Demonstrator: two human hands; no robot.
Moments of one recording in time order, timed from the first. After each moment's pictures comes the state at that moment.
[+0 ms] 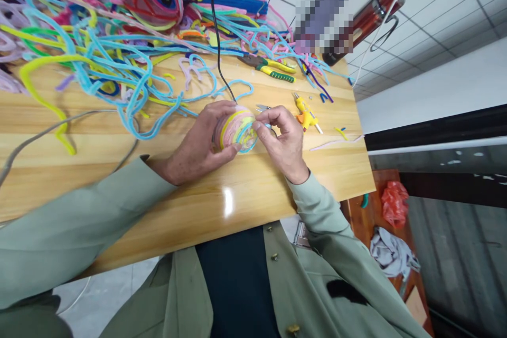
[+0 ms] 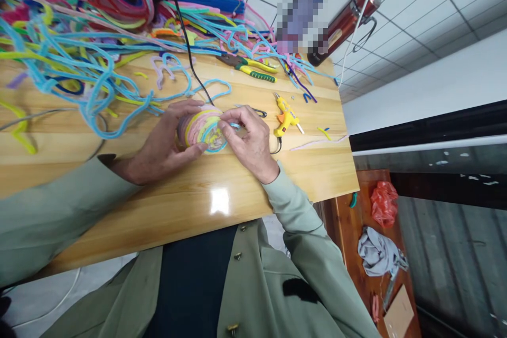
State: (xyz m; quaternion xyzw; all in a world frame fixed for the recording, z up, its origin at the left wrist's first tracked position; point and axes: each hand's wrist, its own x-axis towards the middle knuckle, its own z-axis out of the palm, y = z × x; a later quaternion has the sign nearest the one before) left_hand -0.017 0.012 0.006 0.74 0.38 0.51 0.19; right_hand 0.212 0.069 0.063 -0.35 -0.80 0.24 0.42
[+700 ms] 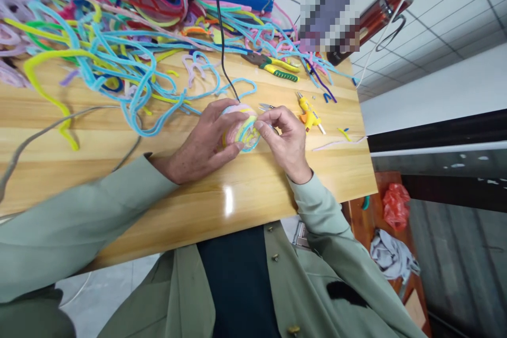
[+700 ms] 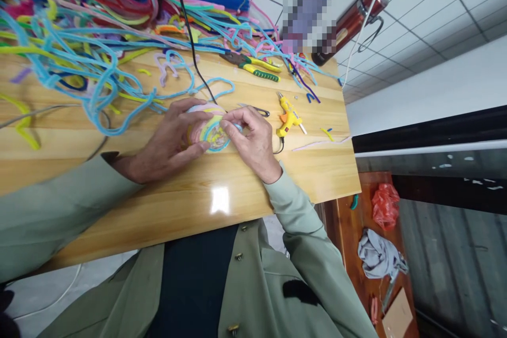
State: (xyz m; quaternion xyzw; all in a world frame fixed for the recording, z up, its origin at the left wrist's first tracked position) left_hand -0.021 0.007 0.014 0.78 0.41 0.44 0.18; right_hand 0.213 0.069 0.060 -0.35 -0.79 0.29 0.42
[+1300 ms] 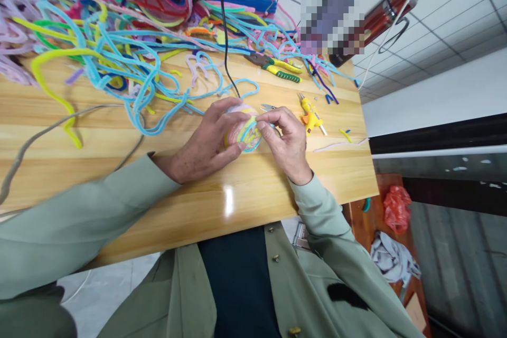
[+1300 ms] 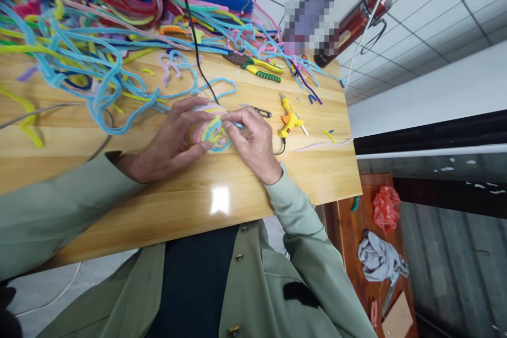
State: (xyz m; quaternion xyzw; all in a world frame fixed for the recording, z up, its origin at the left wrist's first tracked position) left_hand -0.019 0.004 0.015 0.77 0.40 0.45 0.19; right_hand 0.213 0.069 0.061 -0.32 -0.81 0.26 0.41
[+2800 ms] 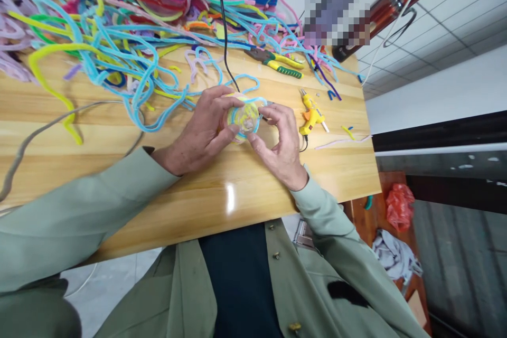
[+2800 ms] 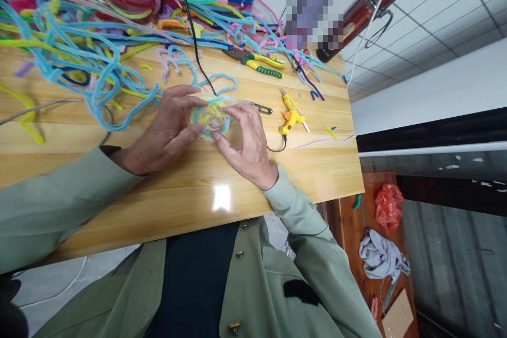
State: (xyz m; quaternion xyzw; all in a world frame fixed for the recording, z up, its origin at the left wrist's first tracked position) left_hand -0.023 0.011 0.014 0.75 0.44 0.47 0.16; right_hand 0.218 0.051 0.048 -0.32 -0.86 0.16 0.37
